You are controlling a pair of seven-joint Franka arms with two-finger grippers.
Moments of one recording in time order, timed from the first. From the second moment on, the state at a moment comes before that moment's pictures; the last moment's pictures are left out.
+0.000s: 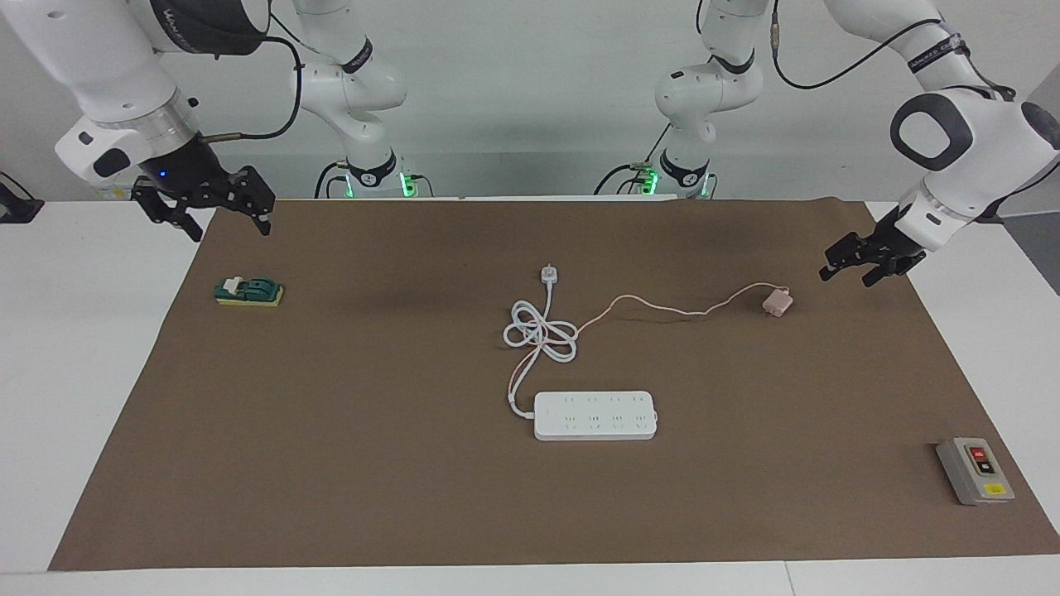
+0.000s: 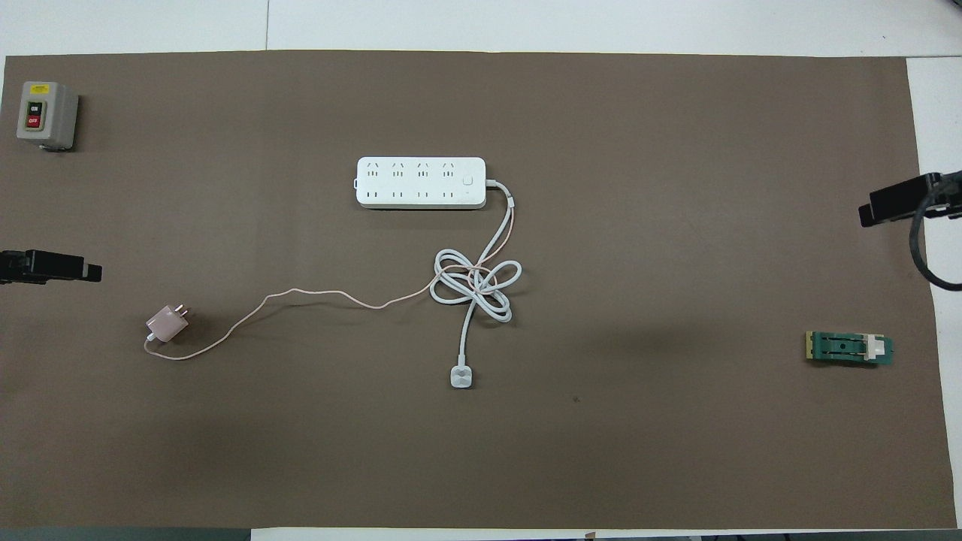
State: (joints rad) left arm 0.17 0.01 0.07 -1.93 -0.20 1.86 0.34; right arm 0.05 0.00 -0.13 -1.55 0.04 1.50 -0.15
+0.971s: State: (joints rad) left arm -0.03 0.00 0.04 -1.63 -0.02 1.56 -0.13; right arm 0.04 -0.05 -0.11 -1.62 -0.04 1.55 -0.15
